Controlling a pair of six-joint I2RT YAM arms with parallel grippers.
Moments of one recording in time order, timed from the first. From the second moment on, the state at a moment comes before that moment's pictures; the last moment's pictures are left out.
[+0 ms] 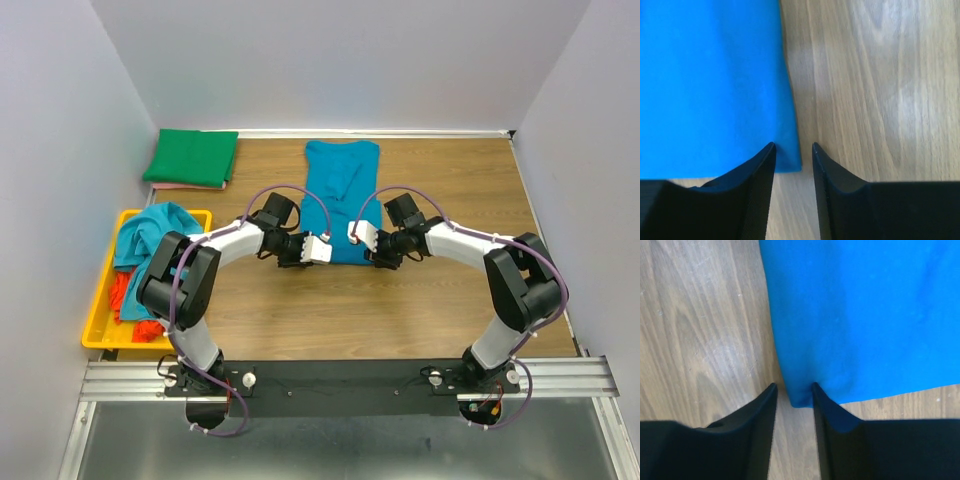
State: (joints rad) left arm -0.45 1.72 0.96 -0.37 0.61 1.20; right arm 0.49 1.70 0.95 -0.35 -0.38 -0.89
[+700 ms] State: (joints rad) left arm -0.38 1.76 1.34 -0.64 0.62 1.22; right arm 0.49 1.59 1.09 -0.41 -0.34 -0.81
